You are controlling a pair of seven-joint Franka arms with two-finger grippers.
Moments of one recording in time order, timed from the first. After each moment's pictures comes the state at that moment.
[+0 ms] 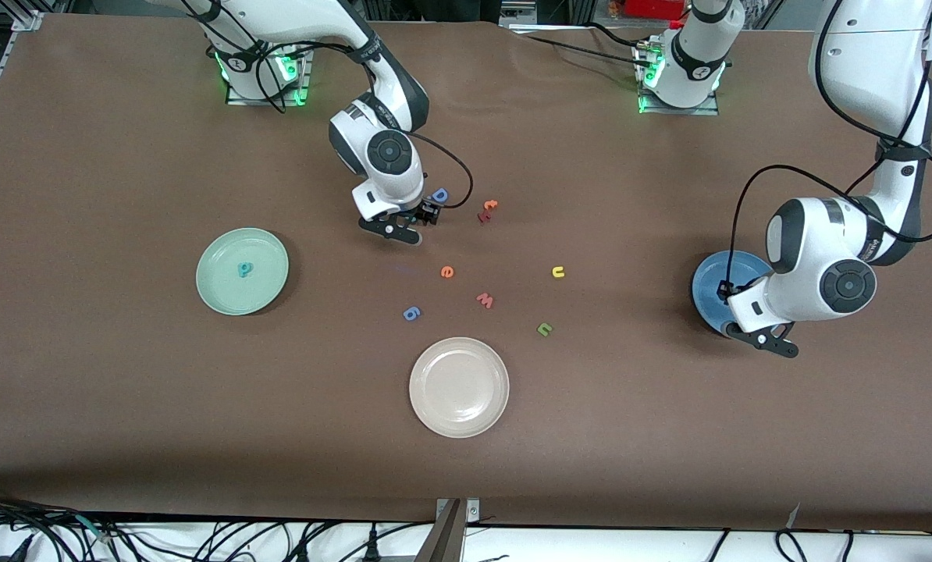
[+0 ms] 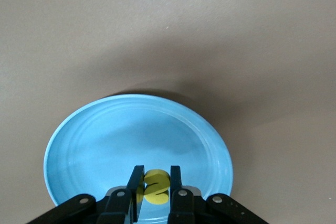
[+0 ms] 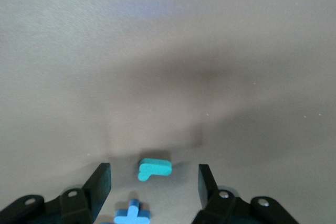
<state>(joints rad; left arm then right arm) -0.12 0.52 0.15 -1.82 0.01 2.11 0.35 0.66 0.50 0.12 -2.07 0.02 2.44 1.04</state>
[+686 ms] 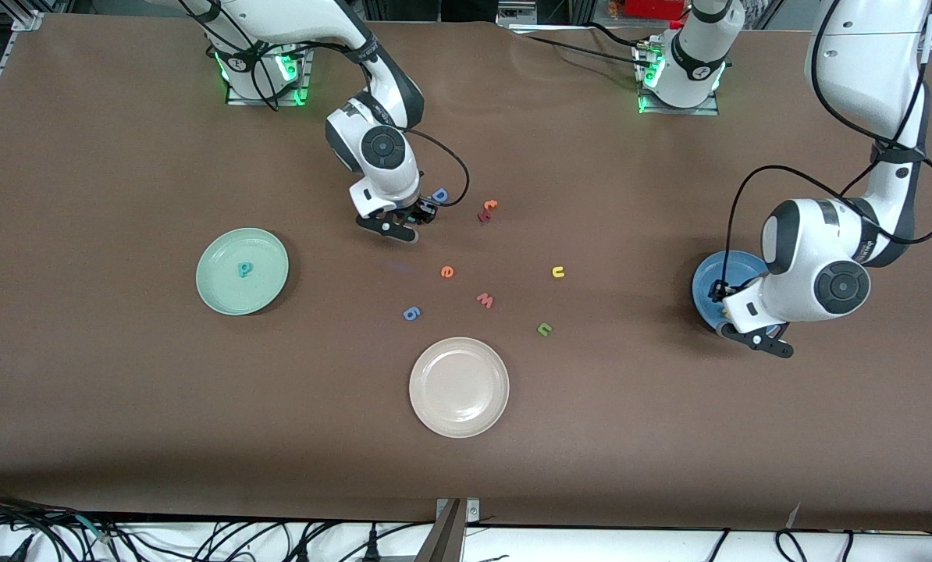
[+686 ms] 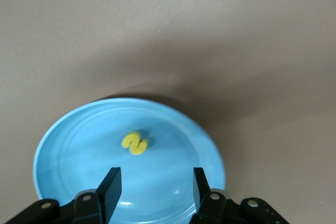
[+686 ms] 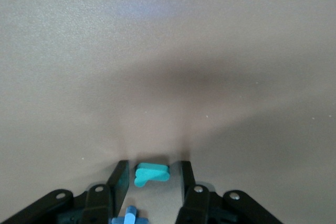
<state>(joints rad) -0.15 0.52 0.13 -1.81 0.00 2.11 0.32 0.66 0.49 0.12 -2.11 0.02 2.51 1.05</state>
